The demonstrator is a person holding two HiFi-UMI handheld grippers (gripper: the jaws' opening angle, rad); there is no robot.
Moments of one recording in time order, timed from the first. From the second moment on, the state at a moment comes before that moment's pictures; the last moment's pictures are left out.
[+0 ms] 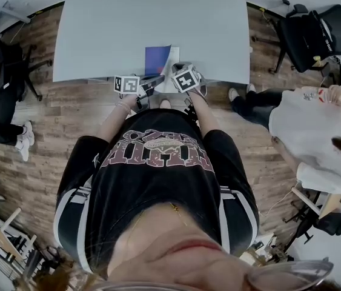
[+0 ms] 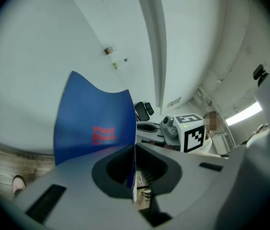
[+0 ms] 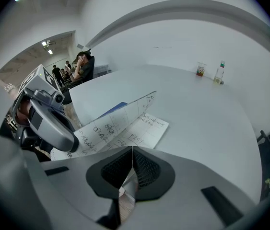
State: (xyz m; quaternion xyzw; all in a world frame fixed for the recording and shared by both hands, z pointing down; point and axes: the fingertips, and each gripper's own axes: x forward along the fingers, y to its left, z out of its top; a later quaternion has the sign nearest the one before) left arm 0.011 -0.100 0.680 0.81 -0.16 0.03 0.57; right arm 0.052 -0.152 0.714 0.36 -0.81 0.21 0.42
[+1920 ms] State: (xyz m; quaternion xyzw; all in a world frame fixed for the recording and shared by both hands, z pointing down) left arm 0.033 -0.100 0.669 0.80 -0.16 0.04 0.57; right arm 0.080 -0.138 0.688 0.41 -0.80 0.21 0.39
